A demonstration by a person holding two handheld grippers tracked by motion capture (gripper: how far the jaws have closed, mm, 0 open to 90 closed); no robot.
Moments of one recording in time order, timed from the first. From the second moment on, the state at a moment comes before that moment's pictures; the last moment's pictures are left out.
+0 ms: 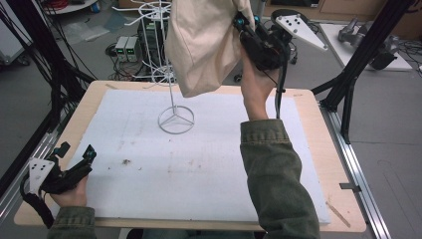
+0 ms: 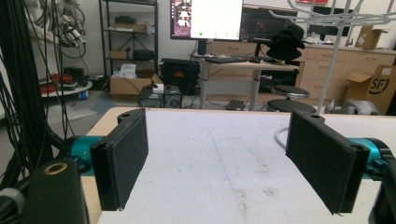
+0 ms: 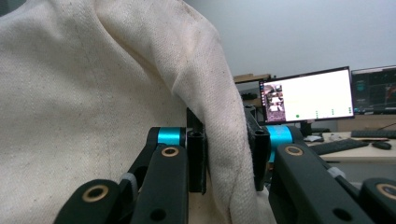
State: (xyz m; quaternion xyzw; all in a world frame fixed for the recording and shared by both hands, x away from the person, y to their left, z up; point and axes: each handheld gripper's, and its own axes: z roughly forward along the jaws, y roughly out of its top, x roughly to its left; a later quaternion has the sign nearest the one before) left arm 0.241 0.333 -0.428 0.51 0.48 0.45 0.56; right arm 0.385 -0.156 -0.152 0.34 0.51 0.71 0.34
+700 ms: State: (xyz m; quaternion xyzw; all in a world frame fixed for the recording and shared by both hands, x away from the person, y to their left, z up) left arm 0.244 0.332 -0.428 0.51 0.48 0.45 0.56; right arm 0.419 -0.121 -0.127 0.33 0.52 0.70 0.35
